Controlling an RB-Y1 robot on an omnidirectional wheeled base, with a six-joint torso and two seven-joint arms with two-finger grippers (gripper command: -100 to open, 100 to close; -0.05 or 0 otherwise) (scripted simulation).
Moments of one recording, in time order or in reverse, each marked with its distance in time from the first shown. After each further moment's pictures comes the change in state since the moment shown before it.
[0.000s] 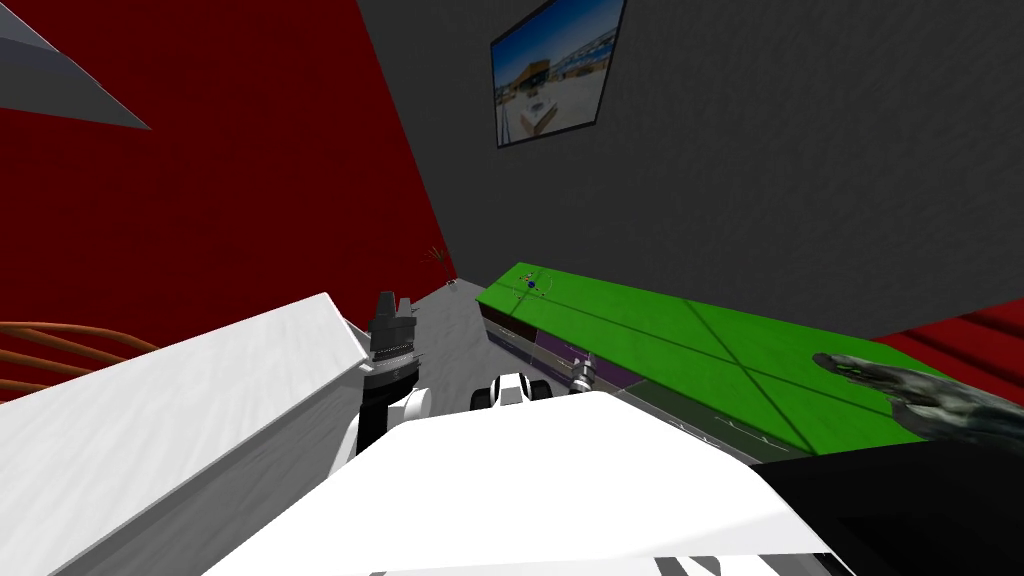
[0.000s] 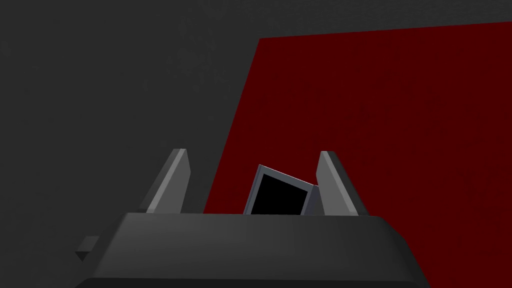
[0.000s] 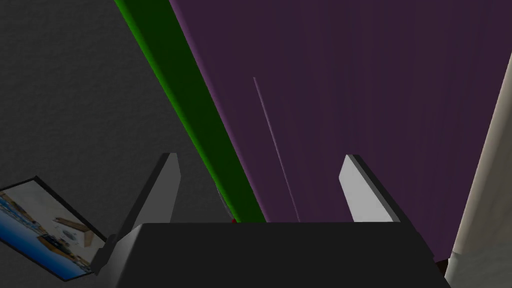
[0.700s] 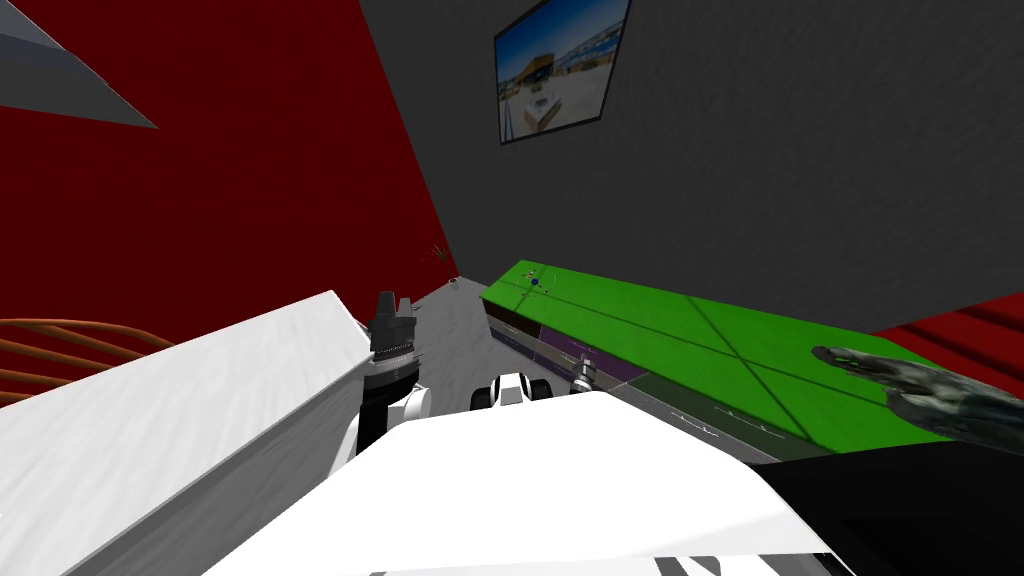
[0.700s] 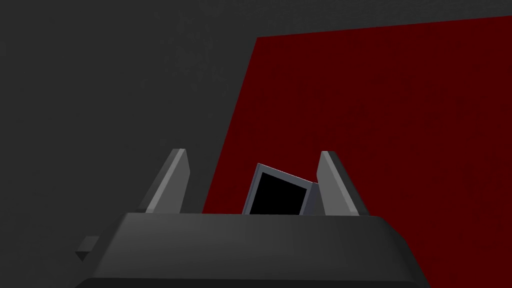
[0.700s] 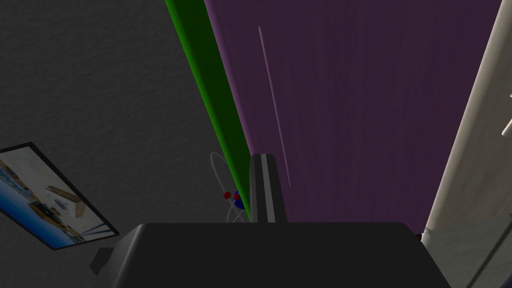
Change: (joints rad) left arm 0.000 0.000 0.000 0.000 0.000 0.000 0.000; right arm -0.012 -0.004 0.012 0.030 0.054 0.039 0.026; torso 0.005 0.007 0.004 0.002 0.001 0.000
